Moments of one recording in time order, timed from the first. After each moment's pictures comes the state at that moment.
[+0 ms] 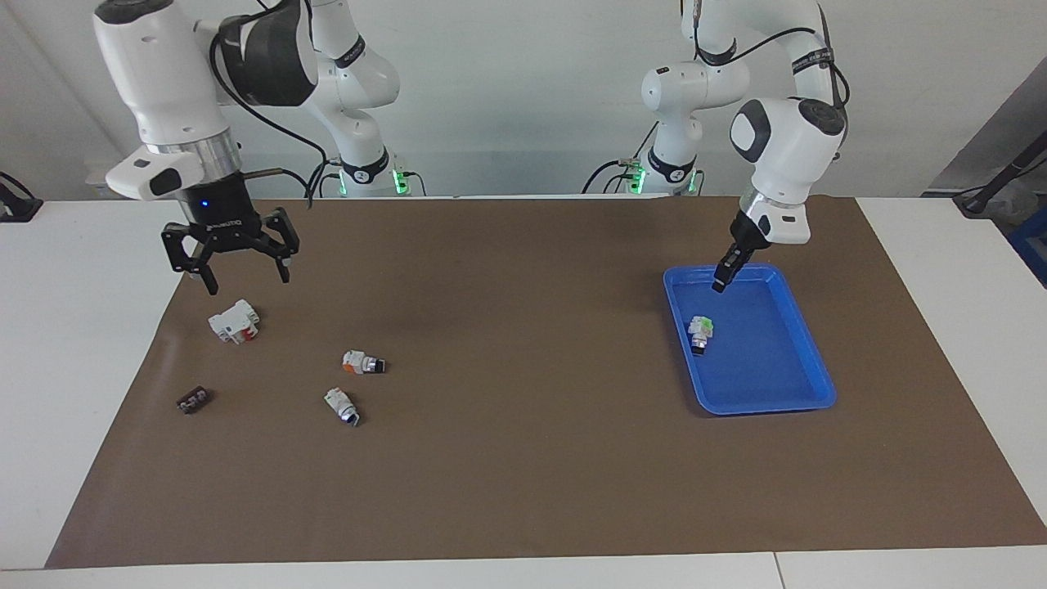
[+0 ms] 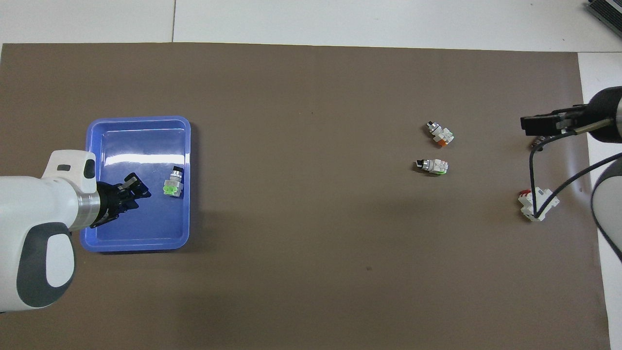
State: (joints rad) left arm 0.12 -0.23 -0.22 -2.30 -0.22 2.25 -0.44; right arm 0.07 -0.04 -0.09 -1.68 -0.01 1.90 -0.18
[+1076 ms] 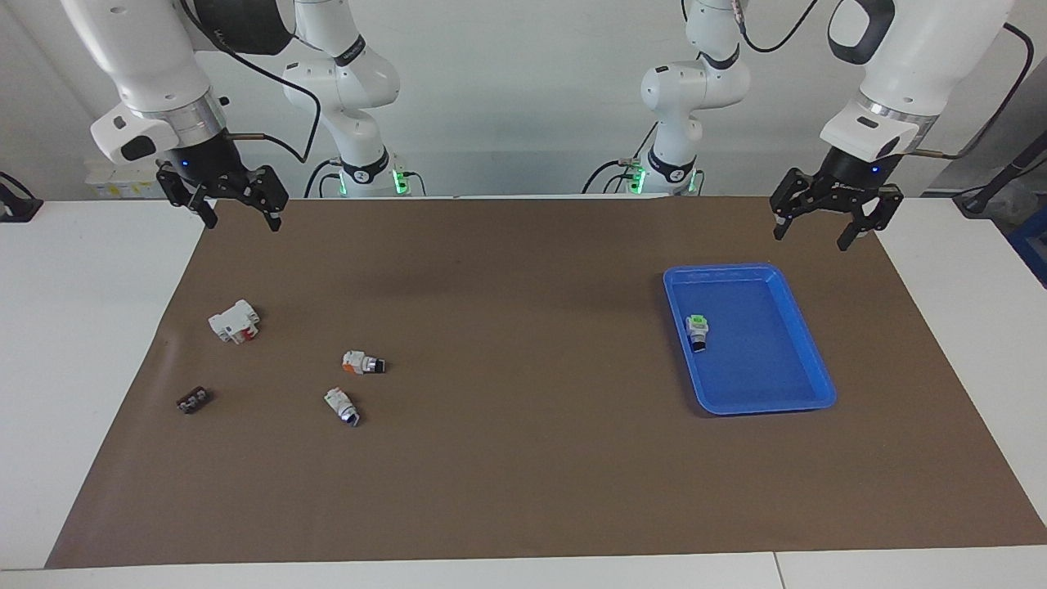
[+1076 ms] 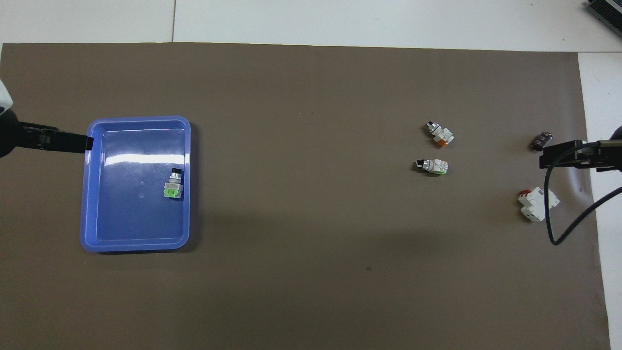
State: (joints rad) left arm 0.05 0.01 -0.11 -1.55 -0.07 1.68 0.22; right arm 0.07 -0.07 -0.10 -1.69 -0.03 1.64 0.06
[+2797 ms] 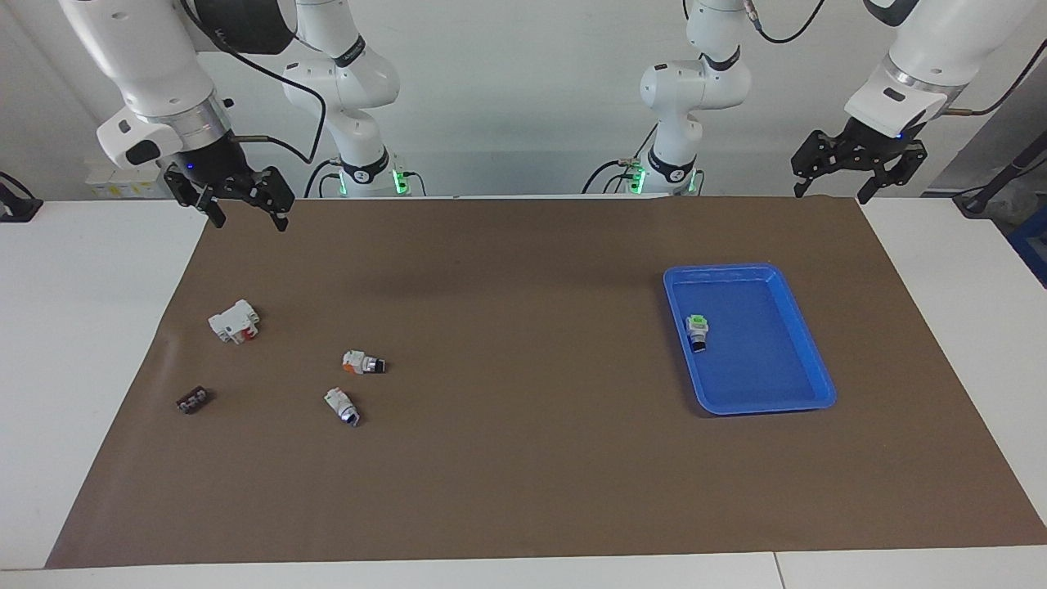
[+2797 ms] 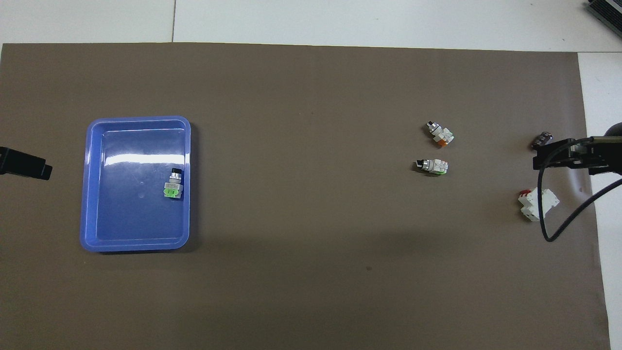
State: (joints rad) left arm -0.02 -0.02 0.00 -1.50 0.00 1.44 0.19; right arm 0.07 -0.05 -0.09 -1.66 -0.01 1.60 0.09
